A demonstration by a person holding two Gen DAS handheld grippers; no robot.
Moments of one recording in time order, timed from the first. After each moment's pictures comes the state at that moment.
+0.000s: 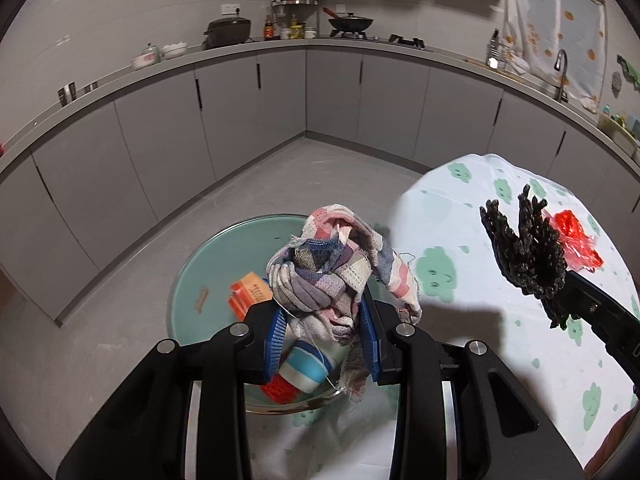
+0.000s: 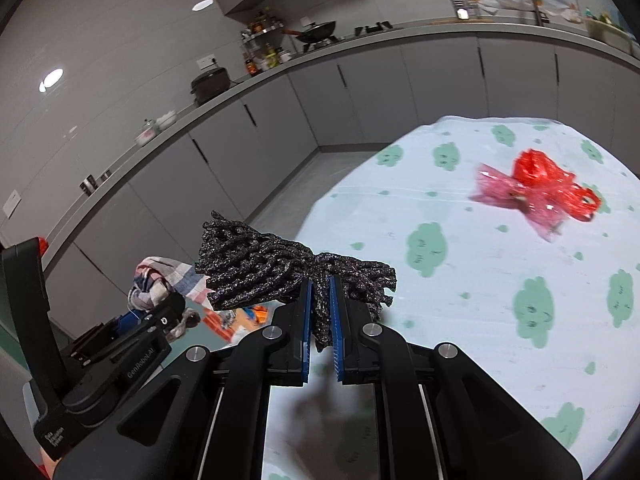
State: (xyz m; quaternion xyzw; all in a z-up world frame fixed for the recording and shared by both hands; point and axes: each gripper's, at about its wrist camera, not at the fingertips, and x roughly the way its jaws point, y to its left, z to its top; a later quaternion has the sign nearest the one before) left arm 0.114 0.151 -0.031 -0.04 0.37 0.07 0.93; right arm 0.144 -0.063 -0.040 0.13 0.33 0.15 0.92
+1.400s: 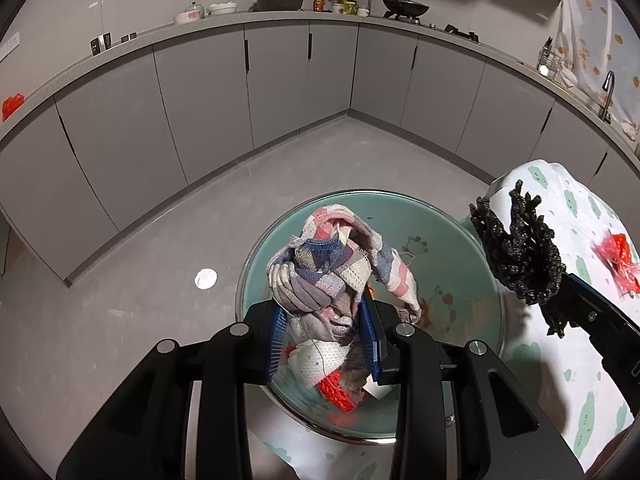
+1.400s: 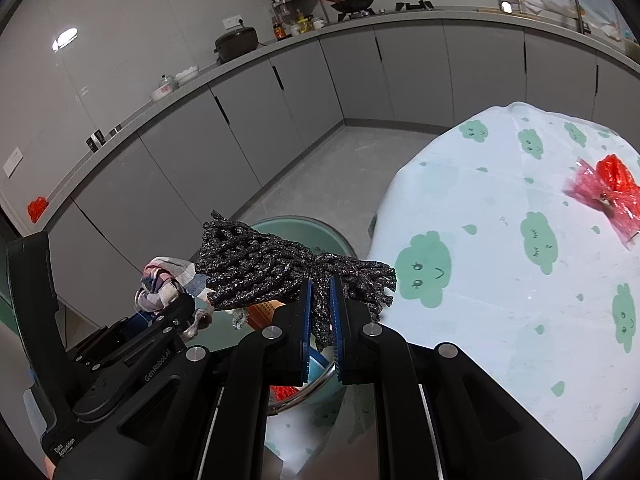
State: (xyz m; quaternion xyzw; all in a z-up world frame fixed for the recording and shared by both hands) left arm 0.132 0.235 -0.075 -0.08 0.40 0.13 0.90; right arm 0.179 0.045 -0.068 0.08 0.37 0.18 0.91
